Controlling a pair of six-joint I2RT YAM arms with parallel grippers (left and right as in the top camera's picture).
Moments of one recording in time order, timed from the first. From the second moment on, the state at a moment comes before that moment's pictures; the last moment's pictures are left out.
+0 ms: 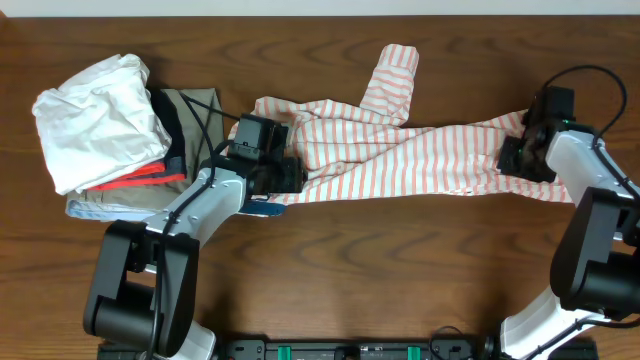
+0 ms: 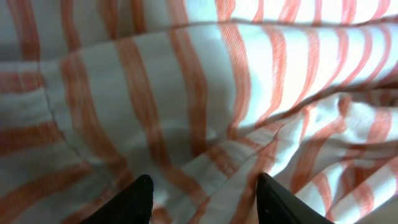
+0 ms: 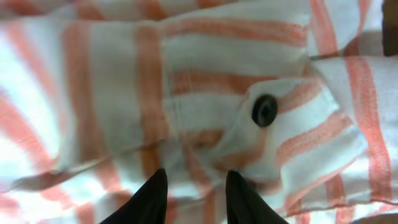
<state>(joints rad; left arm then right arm) -0.28 1.71 0.91 -0.31 0.30 -0.26 -0.21 1.86 1.19 -0.66 0.08 0.13</state>
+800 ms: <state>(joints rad) -0.16 1.47 1.14 -0.61 0.25 -0.23 -0.02 1.87 1.71 -0.68 -0.38 0.00</state>
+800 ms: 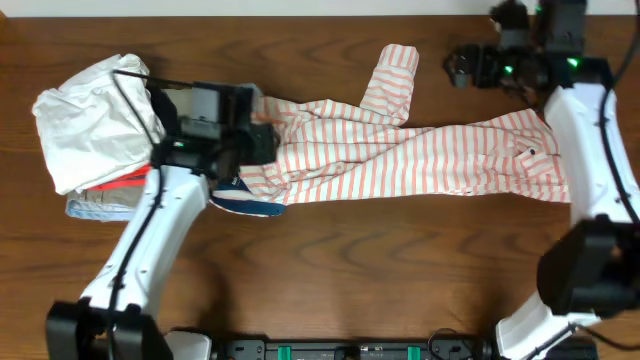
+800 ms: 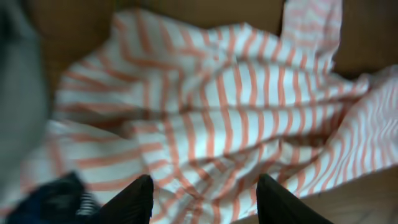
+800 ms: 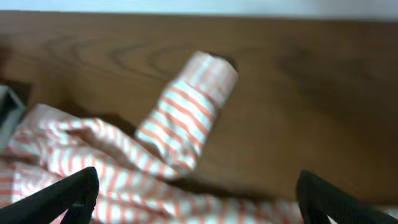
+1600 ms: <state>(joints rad) -0.10 1.43 1.16 -0.63 0.25 -0.22 0.11 2.43 1.92 -0.51 -0.41 0.08</state>
